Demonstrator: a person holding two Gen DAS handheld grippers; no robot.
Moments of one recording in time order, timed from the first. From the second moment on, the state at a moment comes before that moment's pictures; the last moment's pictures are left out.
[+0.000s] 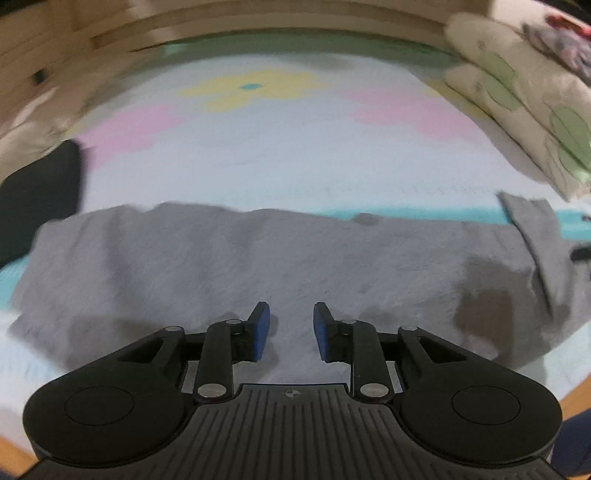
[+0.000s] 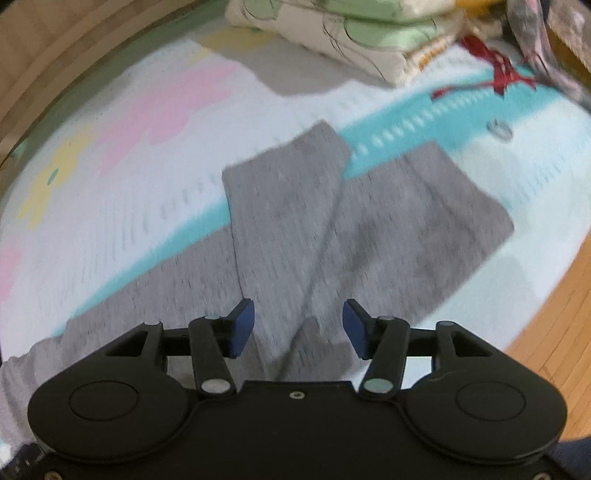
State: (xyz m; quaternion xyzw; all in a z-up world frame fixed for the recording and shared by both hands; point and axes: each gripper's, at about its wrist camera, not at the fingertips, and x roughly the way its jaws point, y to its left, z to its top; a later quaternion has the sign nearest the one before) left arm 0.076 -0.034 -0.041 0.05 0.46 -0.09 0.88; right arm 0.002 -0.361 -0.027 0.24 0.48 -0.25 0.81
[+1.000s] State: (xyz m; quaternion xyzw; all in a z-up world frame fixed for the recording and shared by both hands) left arm 0.107 -0.025 -0.107 0.01 0.52 -0.13 0.84; right arm 0.081 -0.369 -0.031 0.11 0.48 -0.30 0.82
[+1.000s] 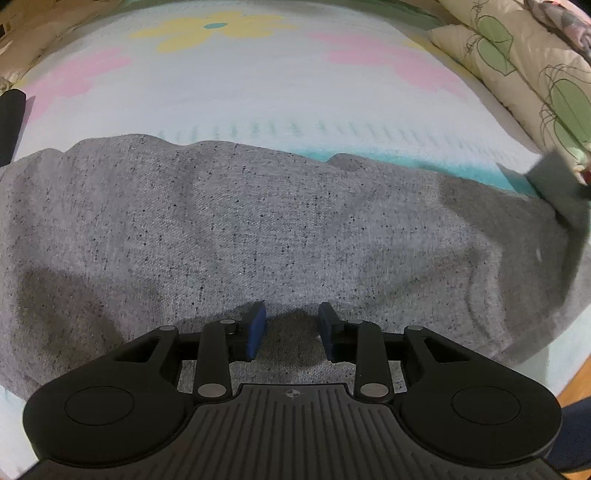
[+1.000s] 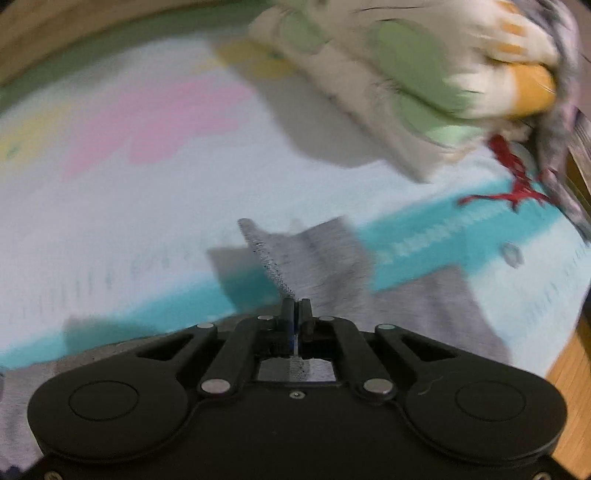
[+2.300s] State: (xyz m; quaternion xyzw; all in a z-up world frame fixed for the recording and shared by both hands) left arm 0.104 -0.027 -0.099 0.01 0.53 -0.12 0.84; right arm -0.042 -0.430 -0.084 0.37 0.50 -0.28 0.73
